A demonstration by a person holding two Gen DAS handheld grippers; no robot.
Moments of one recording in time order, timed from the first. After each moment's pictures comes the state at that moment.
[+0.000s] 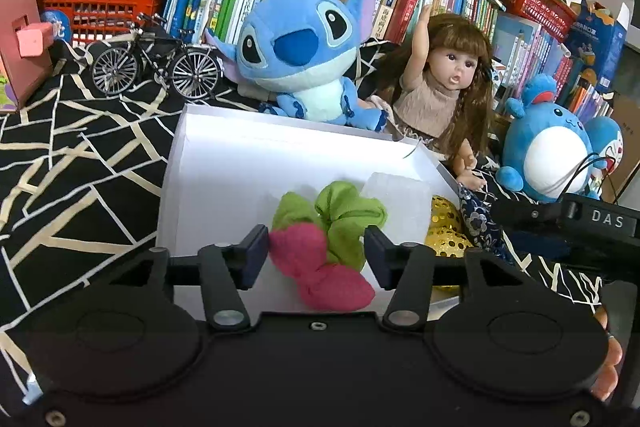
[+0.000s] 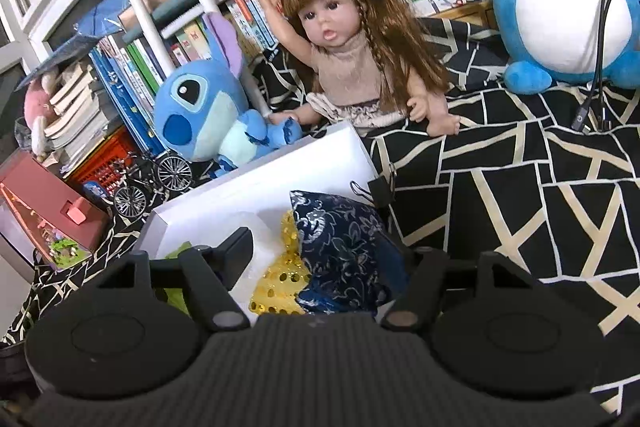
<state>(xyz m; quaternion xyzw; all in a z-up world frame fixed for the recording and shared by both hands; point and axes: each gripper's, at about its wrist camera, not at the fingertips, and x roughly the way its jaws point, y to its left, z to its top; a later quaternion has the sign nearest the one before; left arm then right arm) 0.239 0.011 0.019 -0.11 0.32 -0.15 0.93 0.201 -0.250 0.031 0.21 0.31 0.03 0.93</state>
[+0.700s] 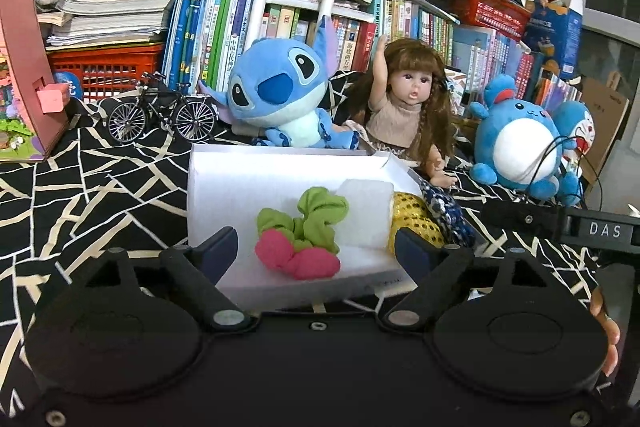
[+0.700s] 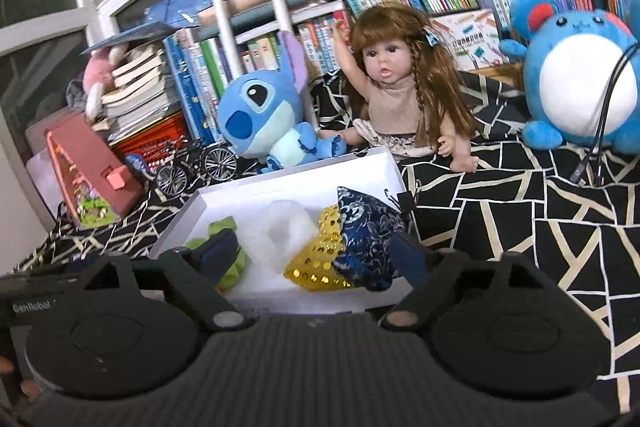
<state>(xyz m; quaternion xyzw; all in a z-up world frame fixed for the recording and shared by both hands) 0.168 0.023 0.048 -0.06 0.25 -0.17 0.95 0.140 -0.231 0.052 0.12 0.25 0.09 0.96</state>
